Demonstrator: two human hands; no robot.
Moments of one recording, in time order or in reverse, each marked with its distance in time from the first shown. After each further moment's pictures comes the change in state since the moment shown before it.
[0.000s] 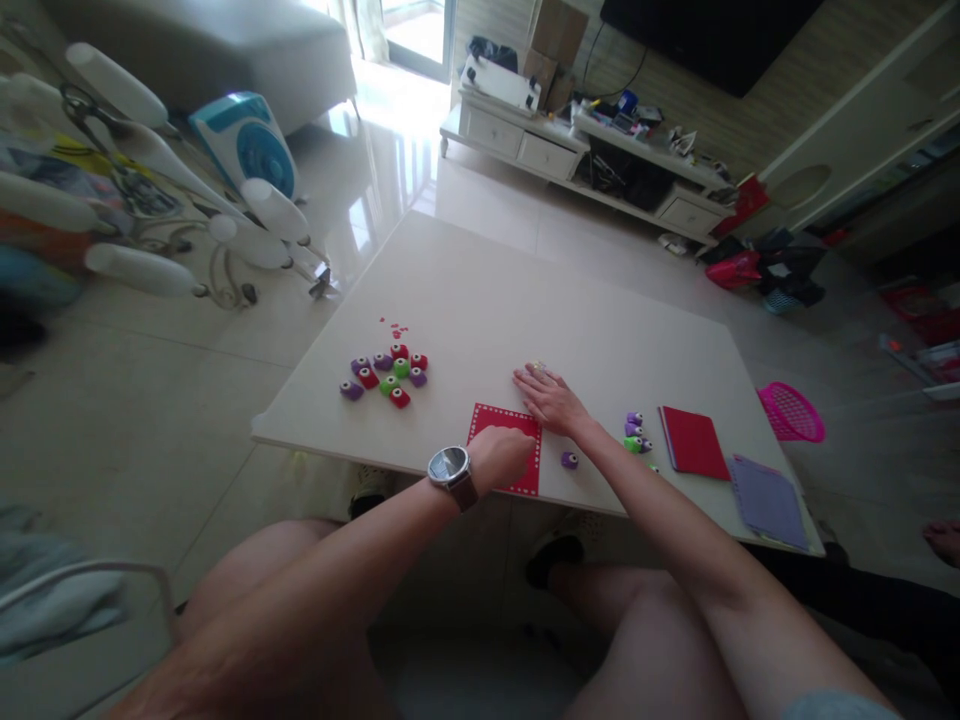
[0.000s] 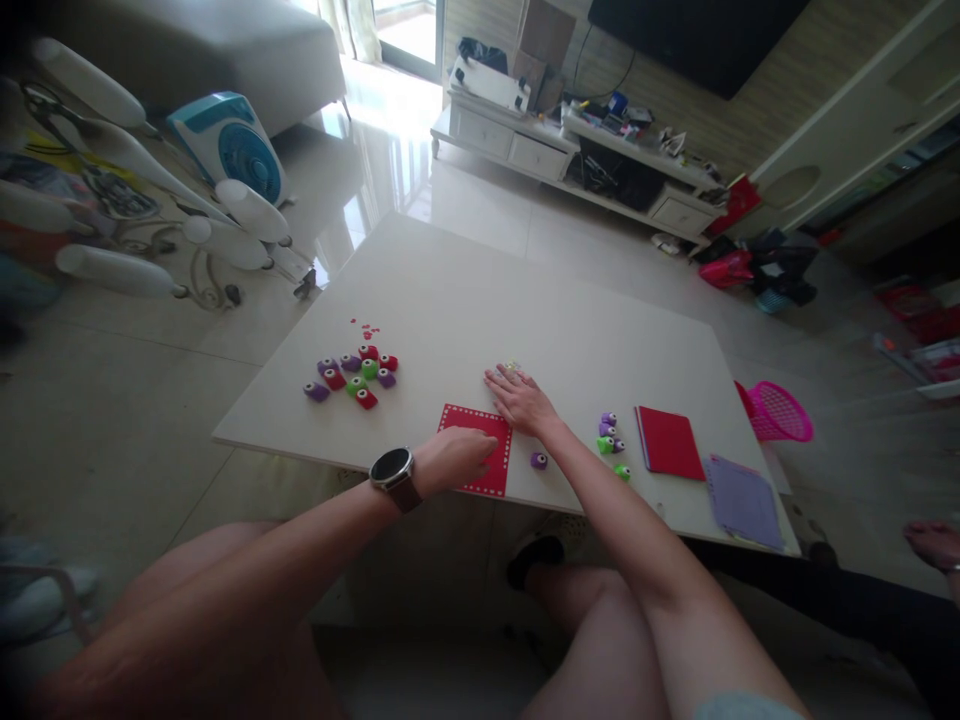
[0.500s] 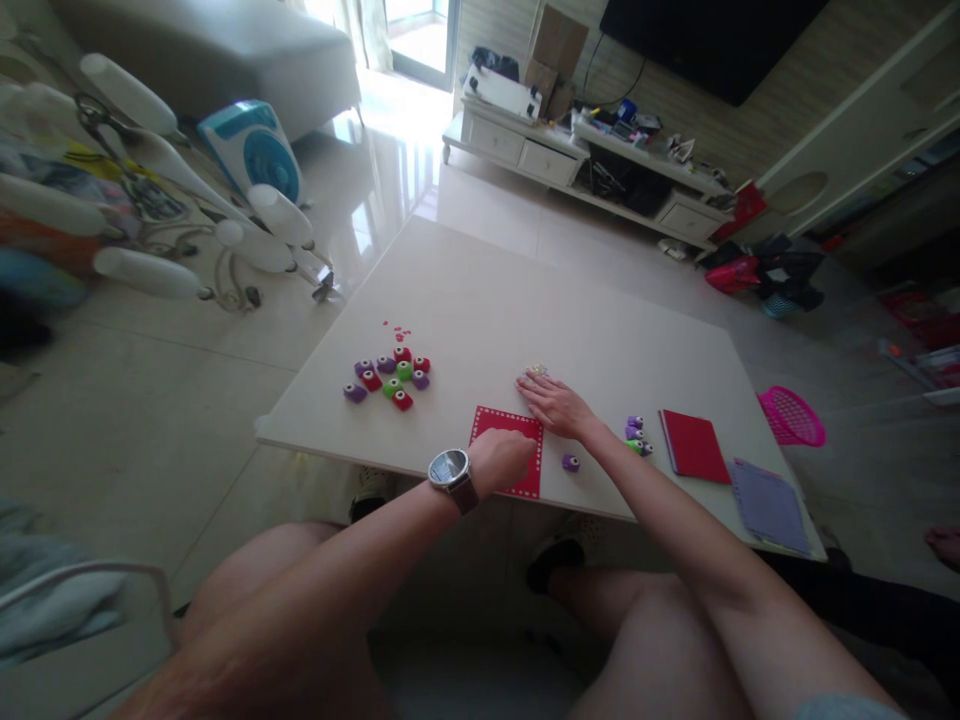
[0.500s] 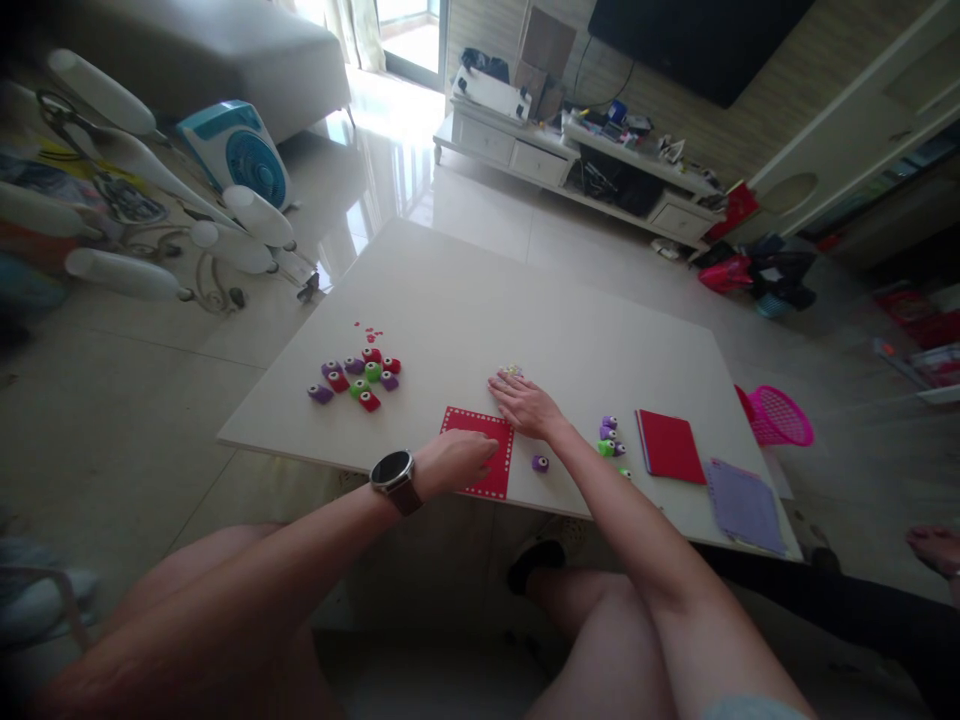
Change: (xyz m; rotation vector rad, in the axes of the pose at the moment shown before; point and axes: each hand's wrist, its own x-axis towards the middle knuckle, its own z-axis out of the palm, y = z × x) left_hand -0.003 0.000 -0.003 0.000 0.011 -0.006; right_hand -0.003 0.010 -0.008 0.116 0.021 -0.063
